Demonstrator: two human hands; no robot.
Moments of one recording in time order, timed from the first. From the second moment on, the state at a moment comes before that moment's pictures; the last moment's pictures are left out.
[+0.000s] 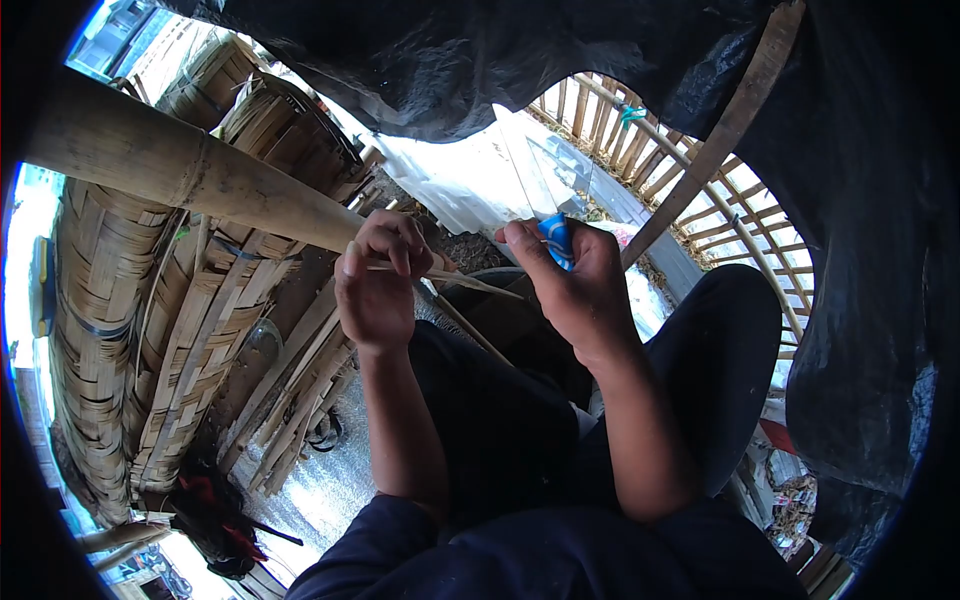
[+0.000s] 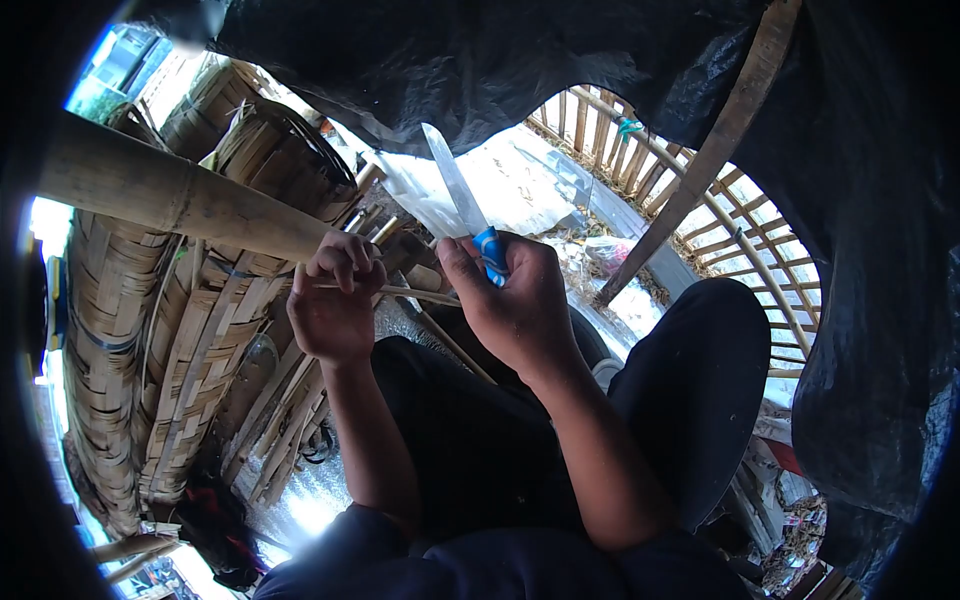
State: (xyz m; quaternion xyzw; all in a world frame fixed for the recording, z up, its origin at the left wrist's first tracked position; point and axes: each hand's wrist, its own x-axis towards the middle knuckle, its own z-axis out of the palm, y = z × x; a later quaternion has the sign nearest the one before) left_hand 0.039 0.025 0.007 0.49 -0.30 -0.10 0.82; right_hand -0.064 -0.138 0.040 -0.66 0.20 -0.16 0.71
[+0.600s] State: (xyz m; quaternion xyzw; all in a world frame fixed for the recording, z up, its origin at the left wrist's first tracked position) left_hand 0.032 0.026 0.016 0.40 -0.27 -0.16 0.86; right_hand -0.063 -0.121 0.003 -0.74 0.25 -0.06 0.62
